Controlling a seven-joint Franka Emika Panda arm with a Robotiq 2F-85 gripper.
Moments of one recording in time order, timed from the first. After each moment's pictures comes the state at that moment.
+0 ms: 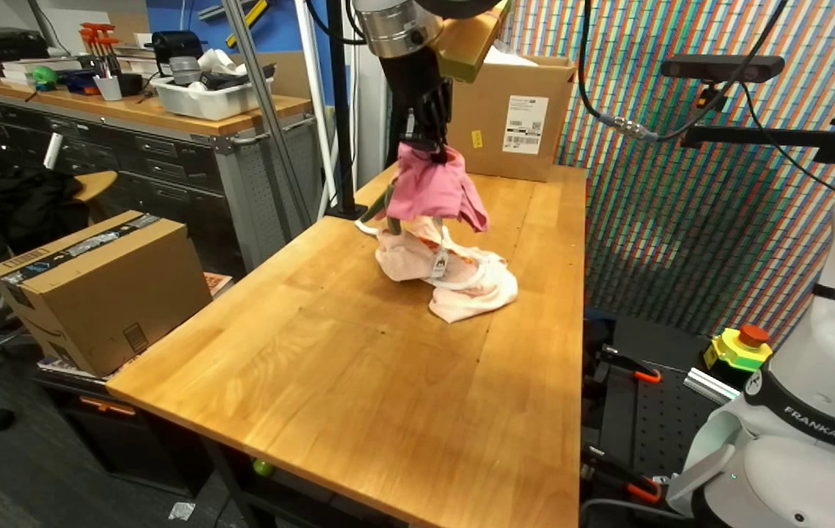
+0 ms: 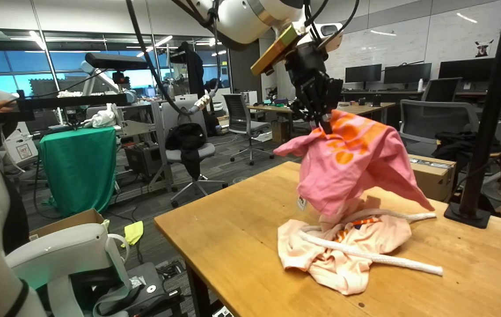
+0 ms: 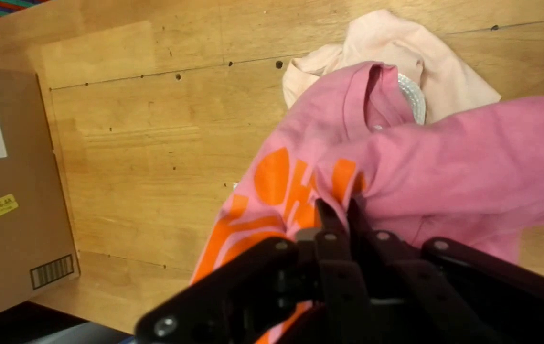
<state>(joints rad) 0.15 0.06 0.08 -1.84 -0.48 1.69 0.28</state>
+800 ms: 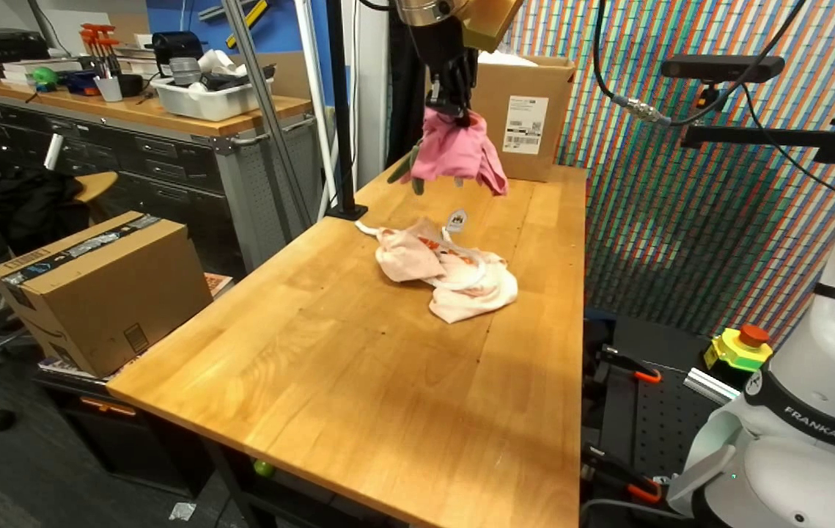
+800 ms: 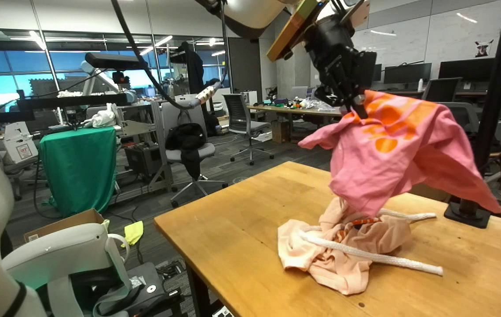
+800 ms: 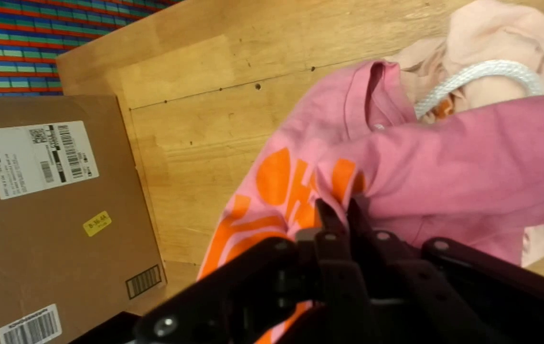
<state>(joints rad) 0.08 0.01 0.05 -1.84 -0.57 1.68 0.27</state>
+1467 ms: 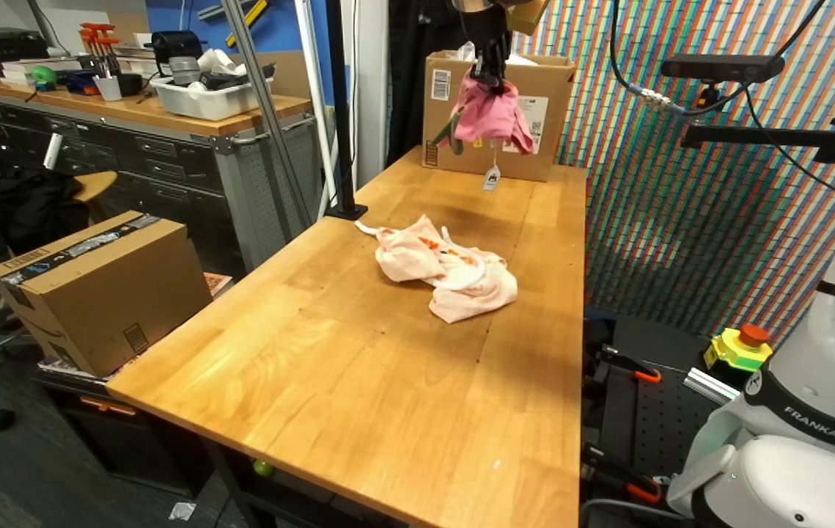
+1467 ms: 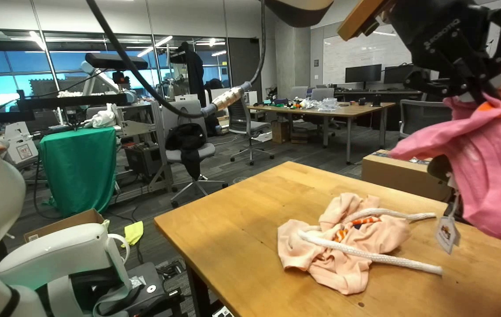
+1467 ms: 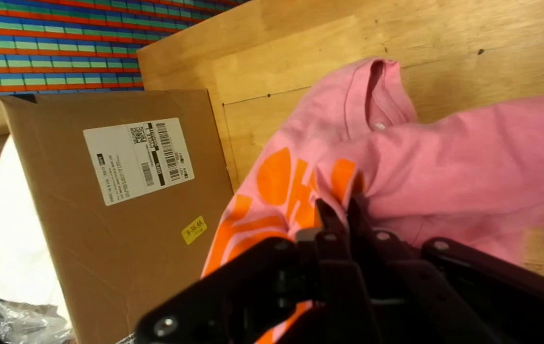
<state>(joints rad) -0.07 0.01 -0.08 -1.84 -0.69 1.83 0.09</state>
